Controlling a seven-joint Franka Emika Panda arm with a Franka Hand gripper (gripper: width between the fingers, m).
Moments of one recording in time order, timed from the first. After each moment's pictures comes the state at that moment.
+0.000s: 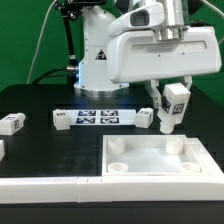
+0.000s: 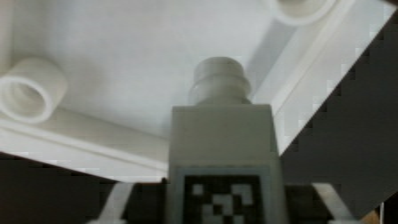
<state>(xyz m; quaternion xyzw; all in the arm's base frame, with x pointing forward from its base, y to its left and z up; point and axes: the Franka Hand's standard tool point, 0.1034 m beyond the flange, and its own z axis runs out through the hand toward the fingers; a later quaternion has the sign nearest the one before) 0.587 0.102 0.109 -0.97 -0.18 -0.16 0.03</state>
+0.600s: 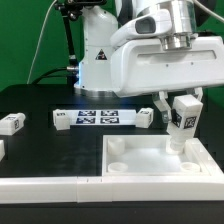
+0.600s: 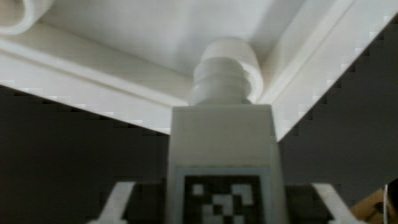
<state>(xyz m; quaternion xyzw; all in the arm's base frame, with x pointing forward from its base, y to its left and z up) 0.619 0.105 0.103 -0.96 -0.20 -0.20 0.03</state>
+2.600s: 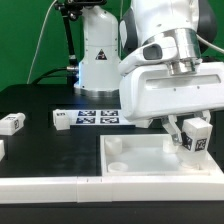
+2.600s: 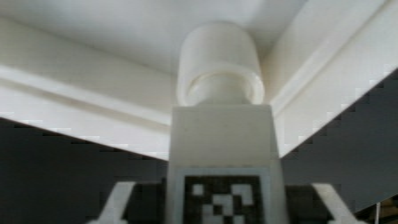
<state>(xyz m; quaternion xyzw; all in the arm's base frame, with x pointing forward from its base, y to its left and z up) 0.628 0.120 0.067 -0.94 -0.21 -0.26 0.03</state>
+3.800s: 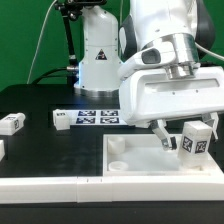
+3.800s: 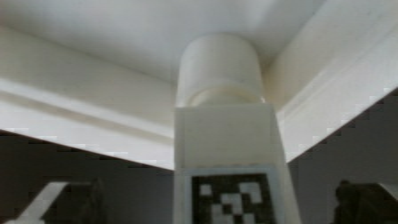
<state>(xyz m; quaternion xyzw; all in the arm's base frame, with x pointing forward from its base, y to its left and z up) 0.626 0.120 0.062 -0.94 -0.21 -0.28 0.03</state>
